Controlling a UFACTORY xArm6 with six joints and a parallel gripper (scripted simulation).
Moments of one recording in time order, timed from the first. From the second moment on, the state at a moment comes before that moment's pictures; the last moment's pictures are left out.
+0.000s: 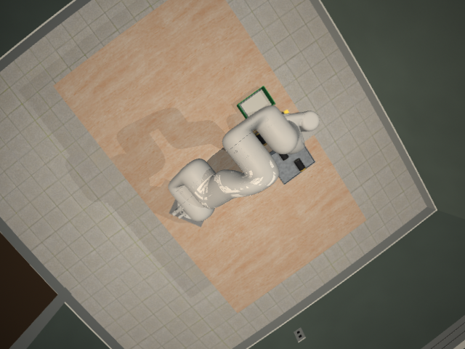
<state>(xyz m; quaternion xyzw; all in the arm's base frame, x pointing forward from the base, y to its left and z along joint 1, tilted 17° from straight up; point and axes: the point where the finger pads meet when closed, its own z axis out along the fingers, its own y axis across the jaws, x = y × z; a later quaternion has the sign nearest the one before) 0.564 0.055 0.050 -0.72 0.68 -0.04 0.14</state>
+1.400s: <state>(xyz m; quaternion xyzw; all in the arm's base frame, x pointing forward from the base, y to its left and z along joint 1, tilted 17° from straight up) 0.576 0.061 0.016 -0.72 0.68 -0.04 0.14</state>
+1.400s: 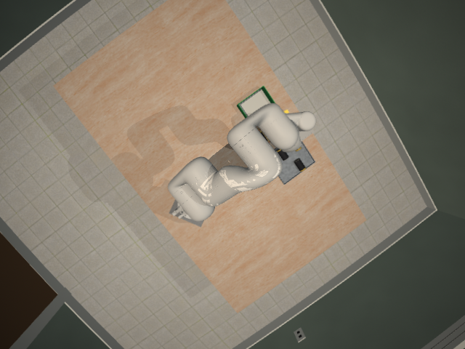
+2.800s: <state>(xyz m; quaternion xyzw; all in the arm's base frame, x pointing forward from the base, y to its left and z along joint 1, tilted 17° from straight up) 0.581 0.063 0.005 -0.72 0.68 -0.04 0.14</state>
